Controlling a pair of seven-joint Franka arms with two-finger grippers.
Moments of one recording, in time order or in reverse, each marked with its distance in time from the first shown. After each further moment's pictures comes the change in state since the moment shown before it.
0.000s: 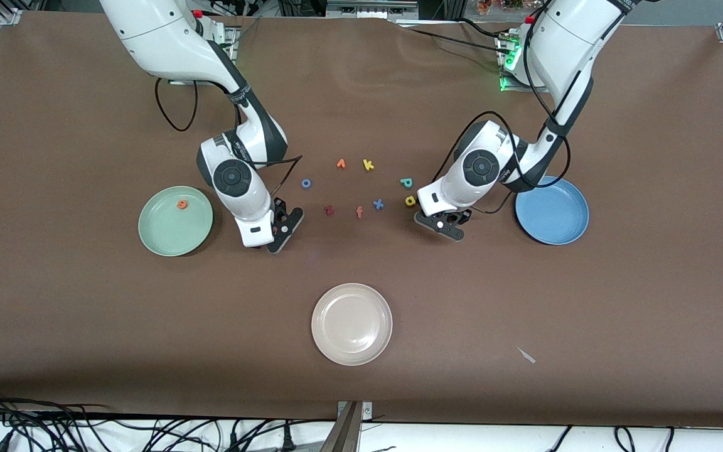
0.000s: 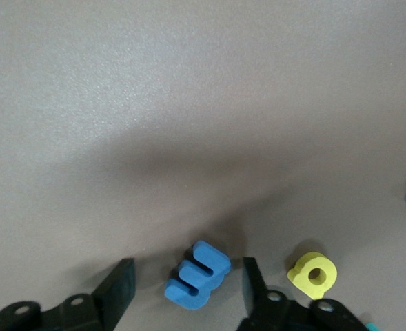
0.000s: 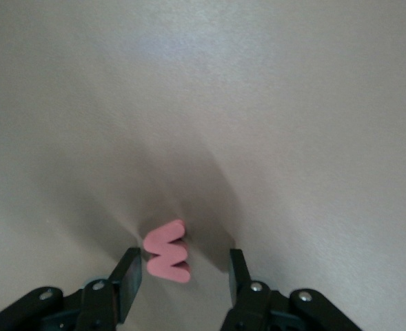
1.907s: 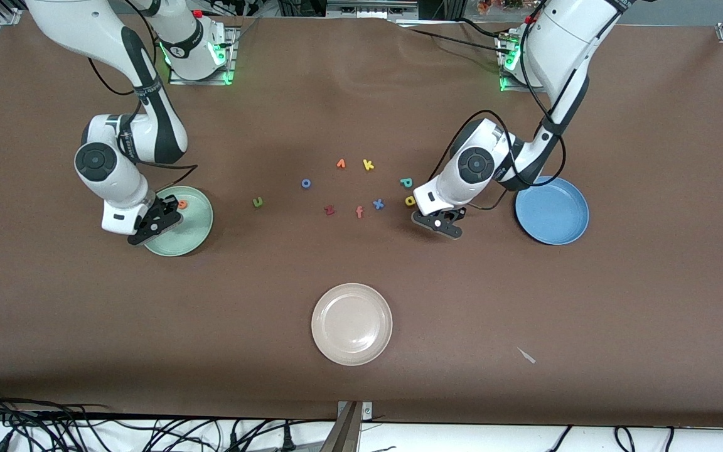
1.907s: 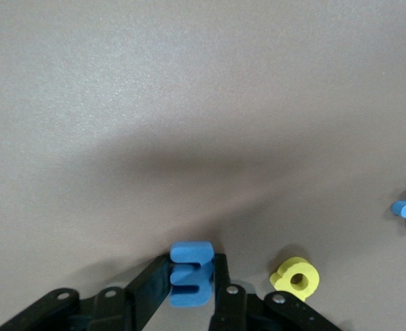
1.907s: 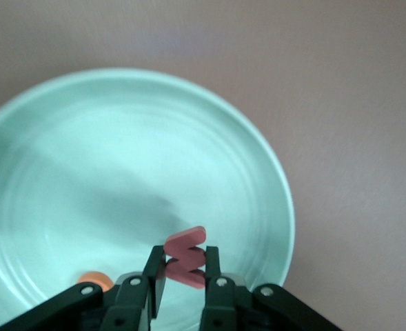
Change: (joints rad) left arm -0.018 0.000 -0.002 0.002 0.001 0.000 -0.076; right arm -0.045 -0.228 -0.393 -0.377 0.016 0.141 -0.034
